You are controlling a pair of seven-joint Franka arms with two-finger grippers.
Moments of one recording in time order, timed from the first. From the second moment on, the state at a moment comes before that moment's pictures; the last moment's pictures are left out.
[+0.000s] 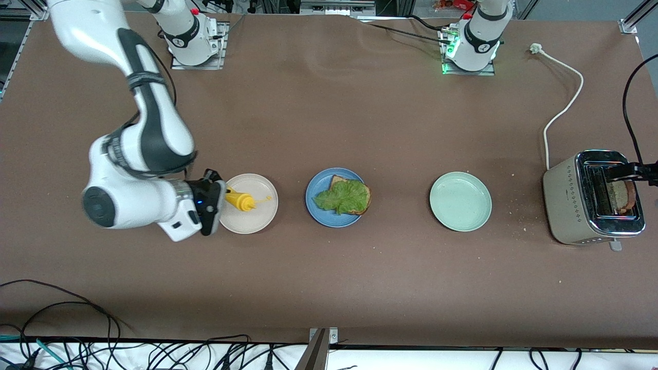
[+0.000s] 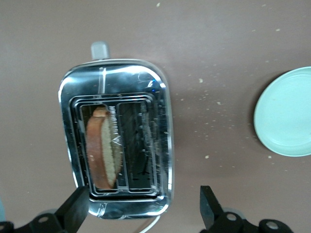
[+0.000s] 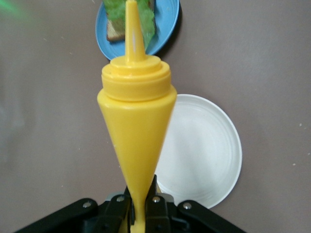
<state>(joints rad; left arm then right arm) 0.35 0.37 -0.09 -1.46 0.14 1.69 0.31 0.21 0.69 0.03 -1.22 0.34 1.63 -1.09</state>
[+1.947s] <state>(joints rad) 0.42 0.37 -0.17 -1.38 0.26 1.67 0.41 -0.41 1.09 0.39 -1.23 0.52 1.63 -2.13</state>
